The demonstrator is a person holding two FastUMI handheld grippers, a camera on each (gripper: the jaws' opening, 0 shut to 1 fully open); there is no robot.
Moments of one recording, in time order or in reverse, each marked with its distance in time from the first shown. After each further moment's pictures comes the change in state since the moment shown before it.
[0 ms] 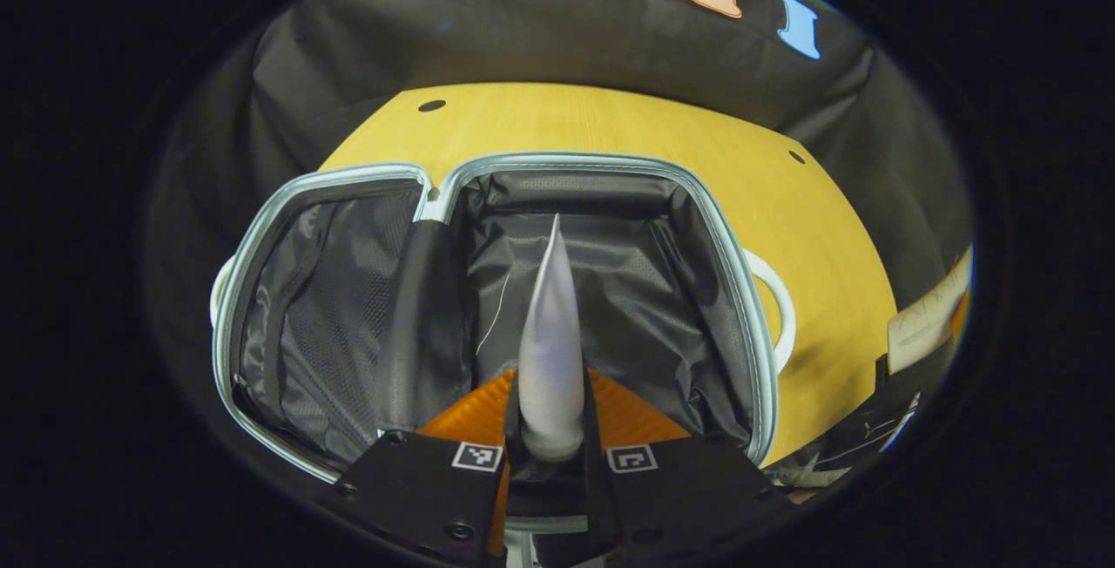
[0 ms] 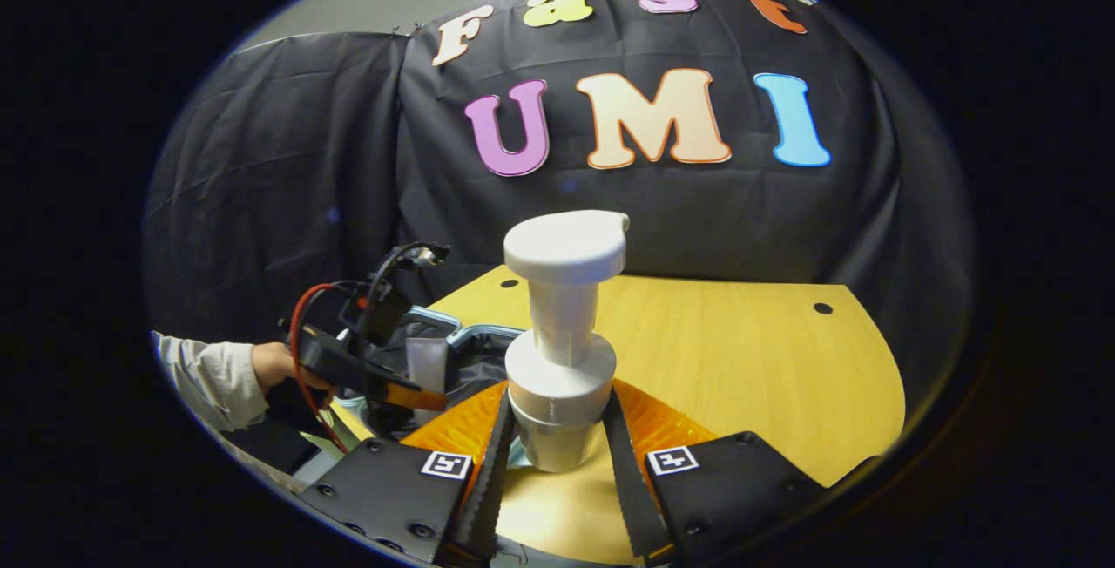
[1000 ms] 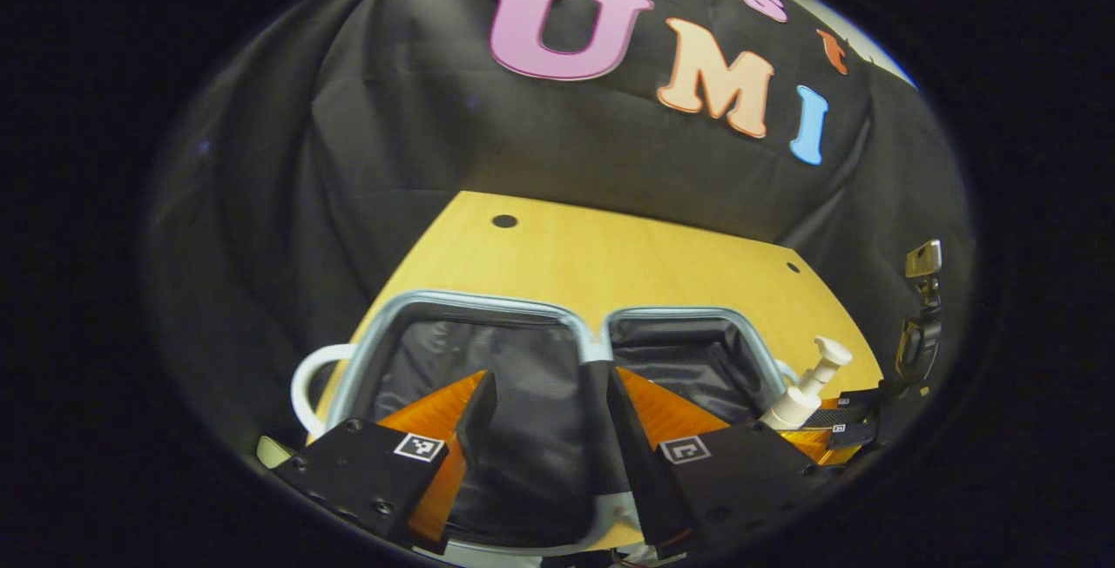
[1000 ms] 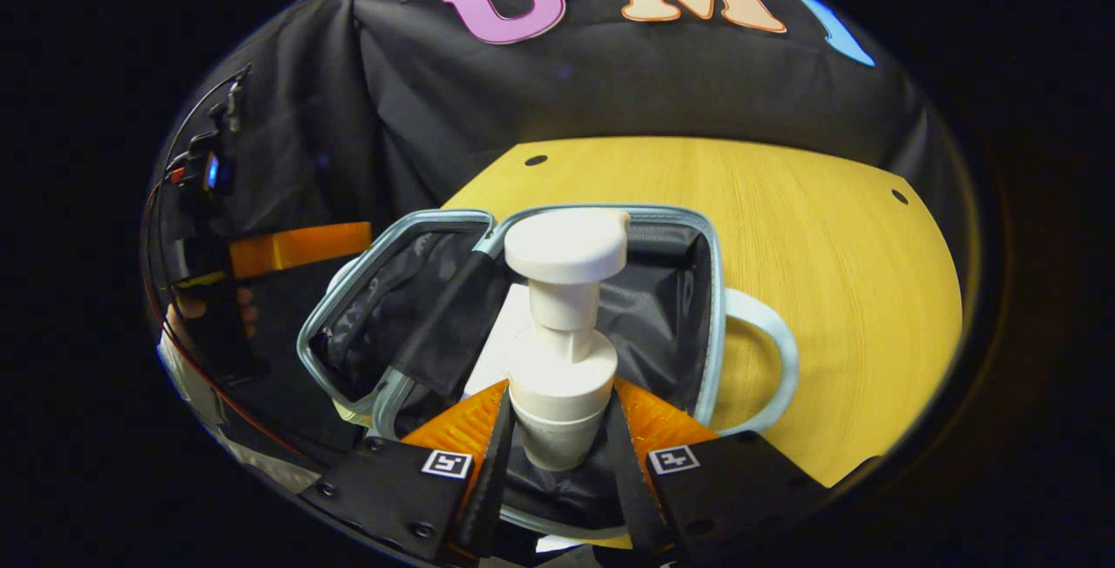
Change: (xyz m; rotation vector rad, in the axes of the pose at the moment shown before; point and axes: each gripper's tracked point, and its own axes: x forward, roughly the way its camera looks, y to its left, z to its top) left arm -0.081 0.178 0.088 -0.042 -0.388 -0.003; right arm 0.130 0.106 -0.134 0.144 0.459 -0.049
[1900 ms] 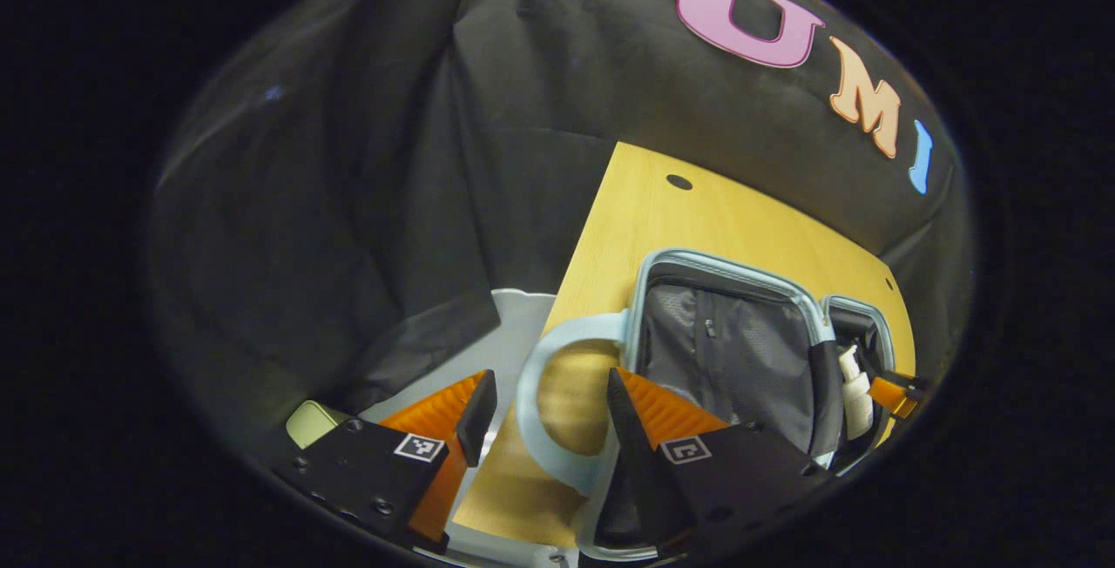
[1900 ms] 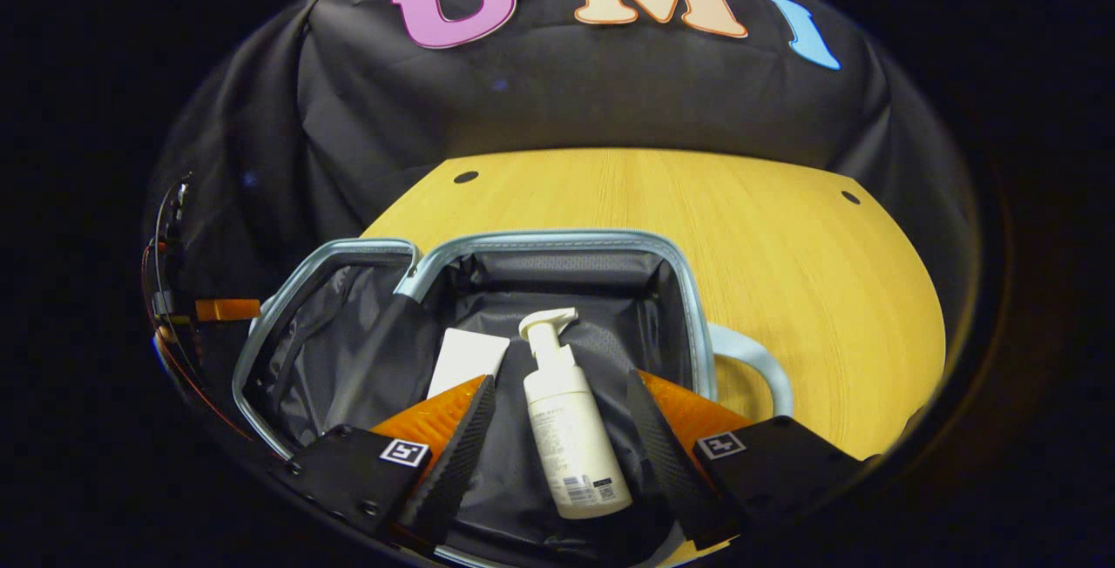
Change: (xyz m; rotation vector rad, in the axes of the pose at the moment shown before) left arm 0.023 0.201 -0.053 -0.153 0.188 0.219; right arm 0.030 -0.023 0.046 0.042 -0.123 -0.218
